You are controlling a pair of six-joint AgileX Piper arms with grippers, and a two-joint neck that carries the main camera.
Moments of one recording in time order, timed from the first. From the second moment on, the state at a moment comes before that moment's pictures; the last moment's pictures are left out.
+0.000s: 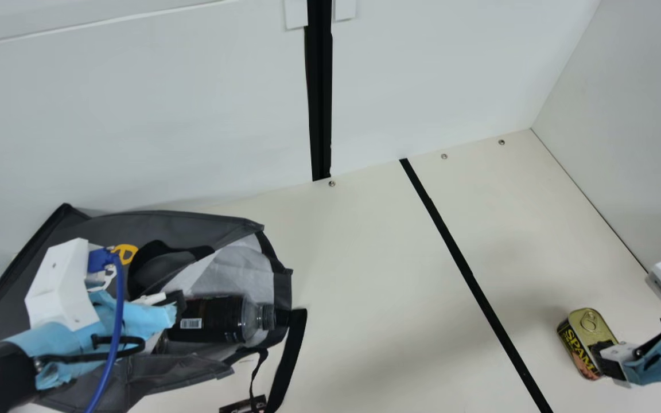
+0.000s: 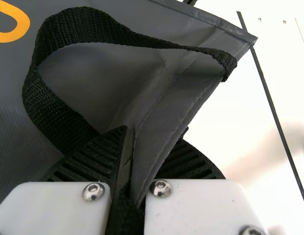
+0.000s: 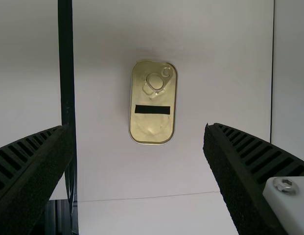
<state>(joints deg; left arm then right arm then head) -22.0 85.6 -68.5 -29.5 39.8 3.7 -71.9 68.3 -58.5 19.4 69.7 -77.5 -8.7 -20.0</state>
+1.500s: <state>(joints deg) -22.0 85.6 -68.5 -29.5 39.8 3.7 -64.8 81.9 -52.0 14.6 55.2 -72.9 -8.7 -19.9</state>
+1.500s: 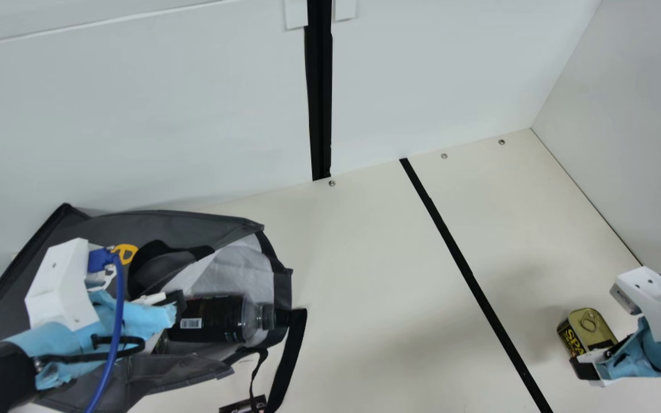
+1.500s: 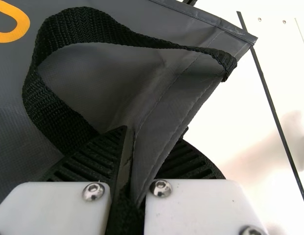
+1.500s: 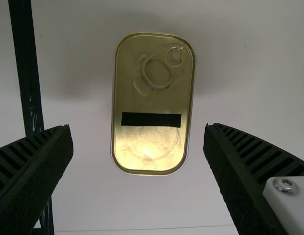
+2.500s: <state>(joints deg) -22.0 85.6 -68.5 -29.5 39.8 3.7 -61.0 89.7 -52.8 14.3 47.8 -69.5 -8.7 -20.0</state>
